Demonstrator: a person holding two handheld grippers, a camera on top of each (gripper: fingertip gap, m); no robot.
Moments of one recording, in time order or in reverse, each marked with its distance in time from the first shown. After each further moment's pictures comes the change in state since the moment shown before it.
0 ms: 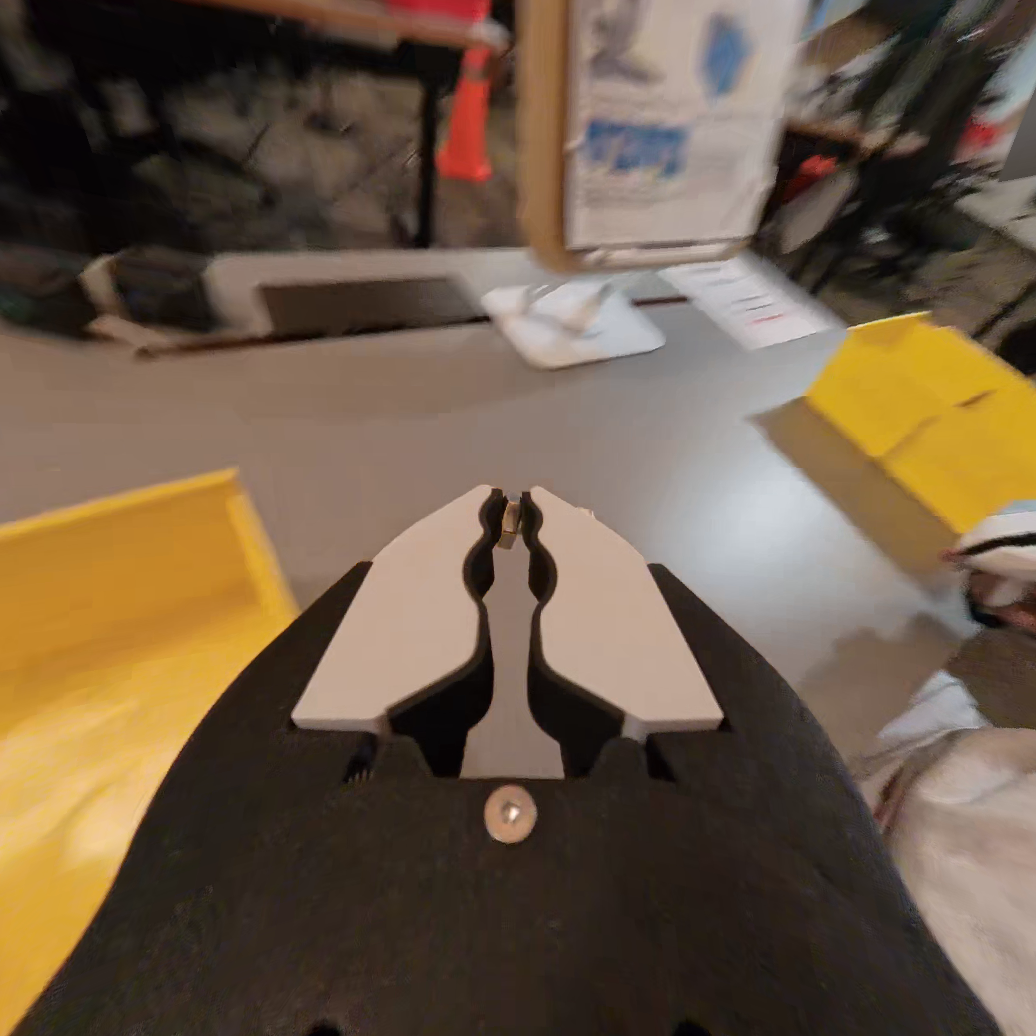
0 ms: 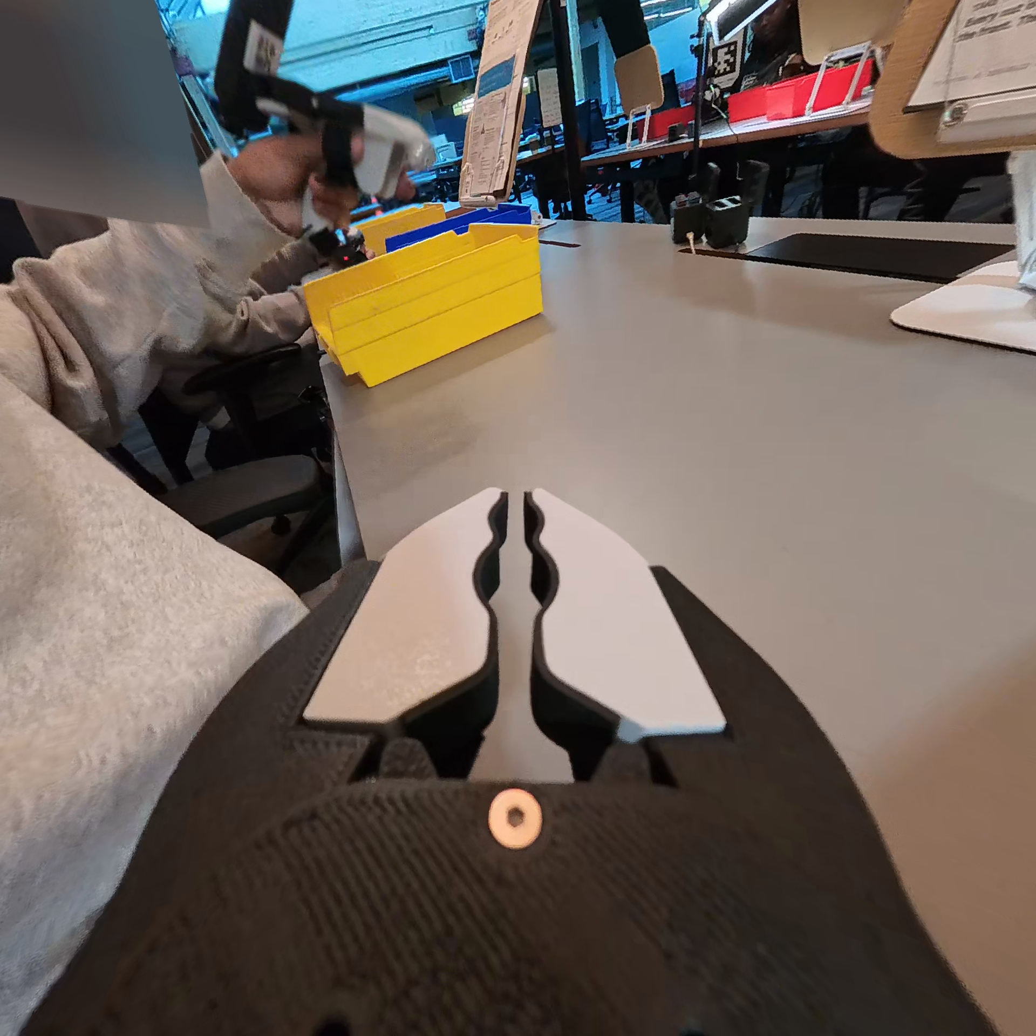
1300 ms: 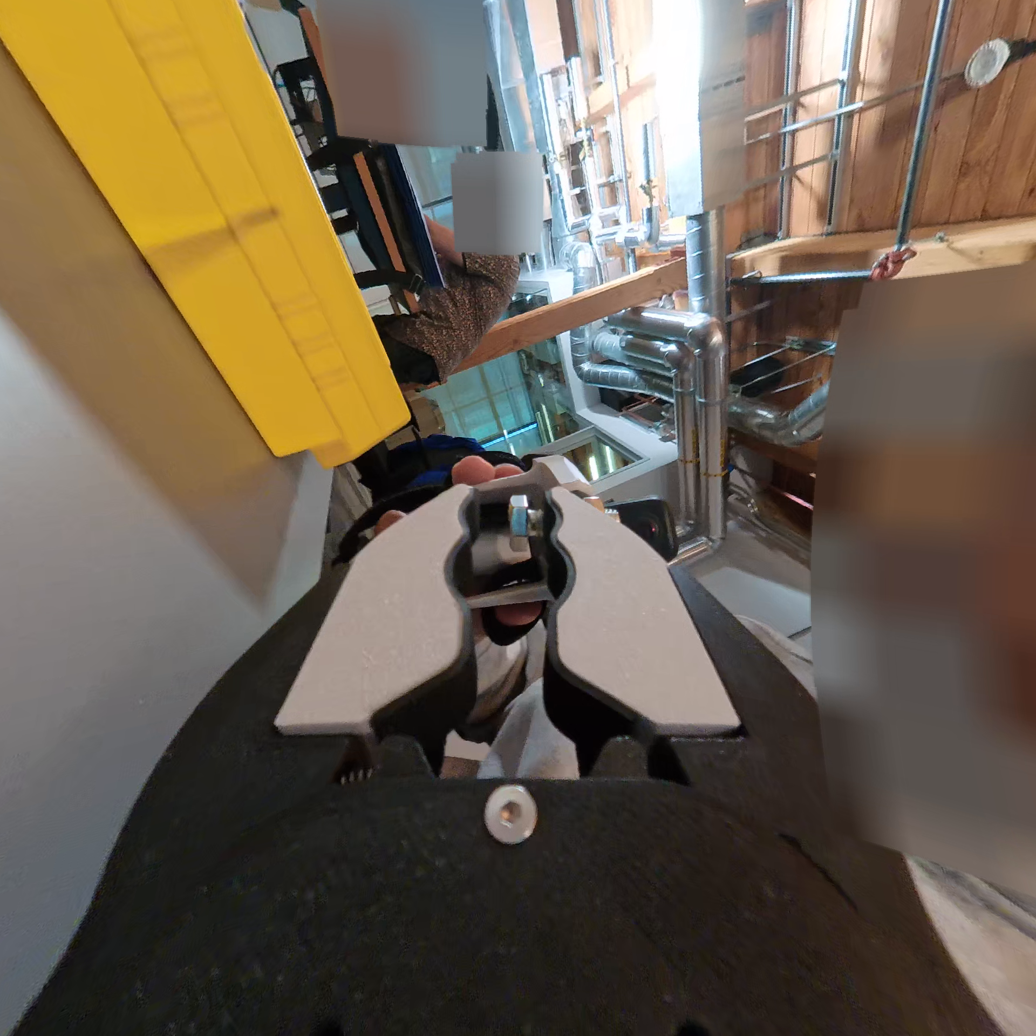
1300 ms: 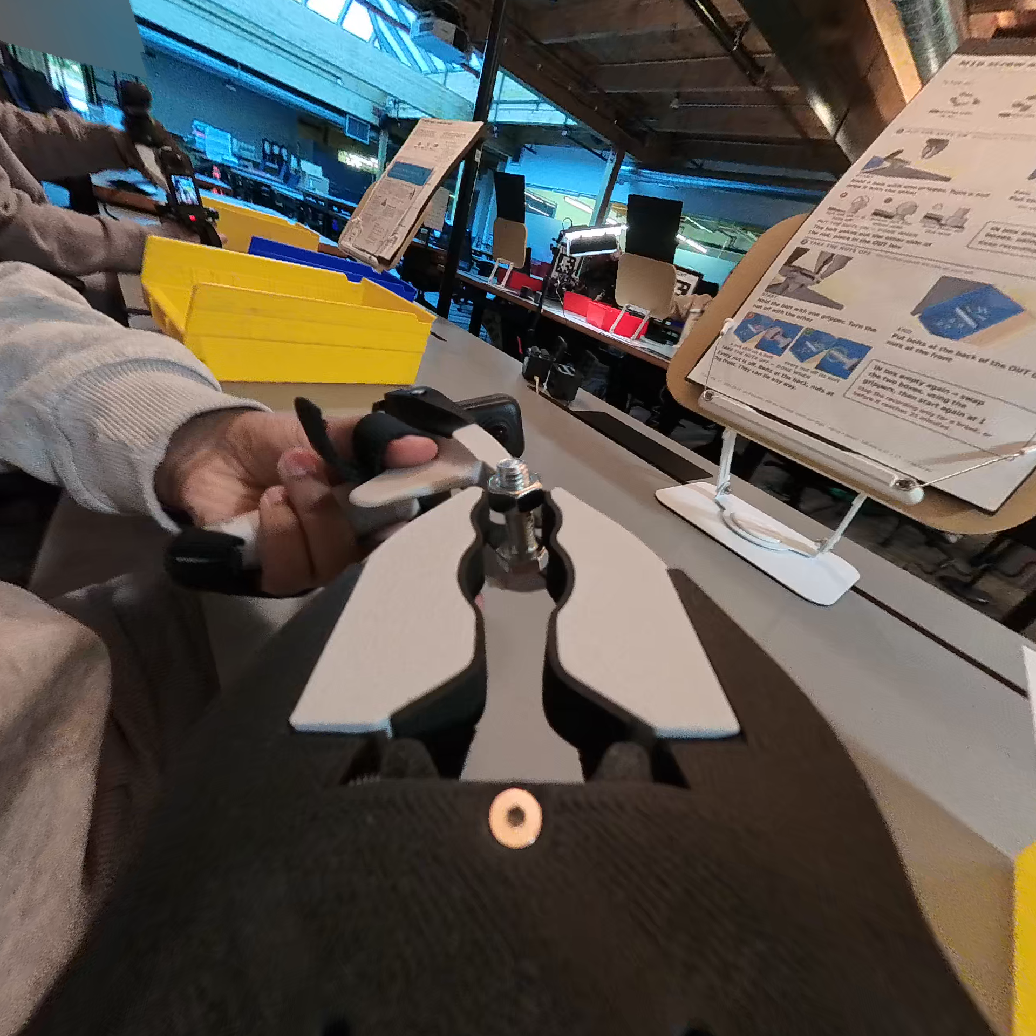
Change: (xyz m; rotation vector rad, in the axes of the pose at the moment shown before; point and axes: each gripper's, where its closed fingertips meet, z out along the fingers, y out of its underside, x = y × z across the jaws) left arm 0.378 0.114 0.158 -0.258 1.204 -0.904; right arm -0.002 -0.036 -0.022 0.170 0.267 -0.476
